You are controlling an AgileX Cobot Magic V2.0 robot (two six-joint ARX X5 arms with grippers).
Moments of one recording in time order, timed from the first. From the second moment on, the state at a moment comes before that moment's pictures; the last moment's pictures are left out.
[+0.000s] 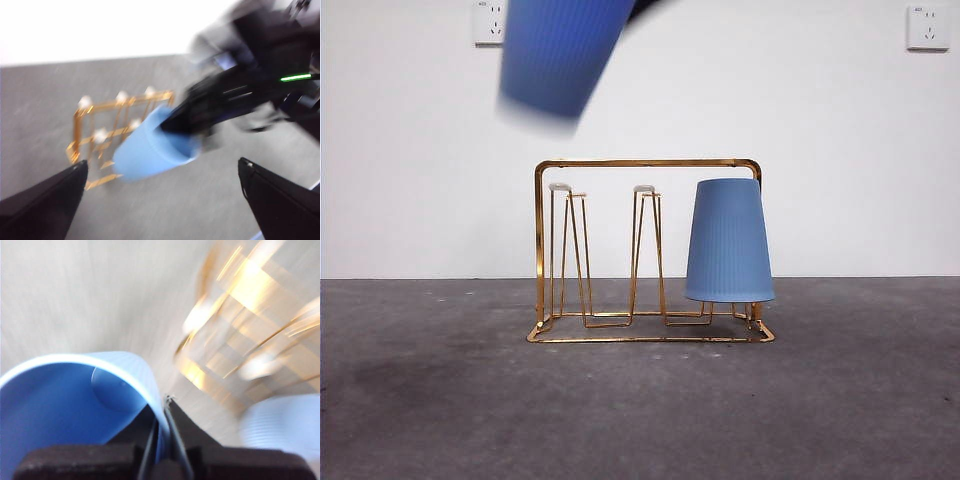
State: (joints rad) left arm -1.23 0.76 1.30 -0.92 -0.59 -0.50; right arm 0.84 1.54 1.66 -0.88 0.03 0.05
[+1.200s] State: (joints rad) left arm -0.97 1.57 1.30 0.67 0.71 -1.02; right arm 0.84 0.57 1.58 -1.04 0.51 -0.27
